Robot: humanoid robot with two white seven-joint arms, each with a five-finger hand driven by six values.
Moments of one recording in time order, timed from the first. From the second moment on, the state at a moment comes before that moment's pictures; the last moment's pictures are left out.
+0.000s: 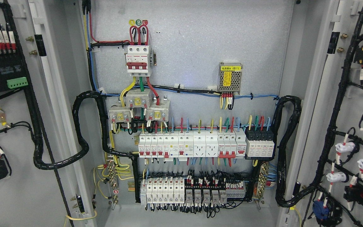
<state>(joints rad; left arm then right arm) 0.11 0.57 0.53 -1.30 0.74 -0.11 -0.94 0.42 -0.48 0.06 -1.48 -0.59 -0.78 0.31</state>
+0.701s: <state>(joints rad) 0.07 0.61 0.53 -1.24 0.74 -0.08 -0.94 0.41 -0.48 0.06 -1.47 -0.59 -0.78 0.32</state>
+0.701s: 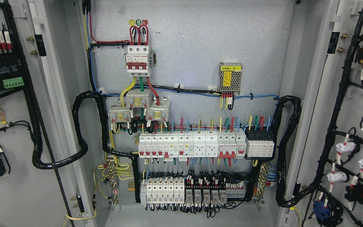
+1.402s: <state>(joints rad) 0.07 0.60 0.50 -1.29 0.73 -0.08 -0.93 0.33 -0.40 0.09 -1.47 -0.50 -0.72 0.31</state>
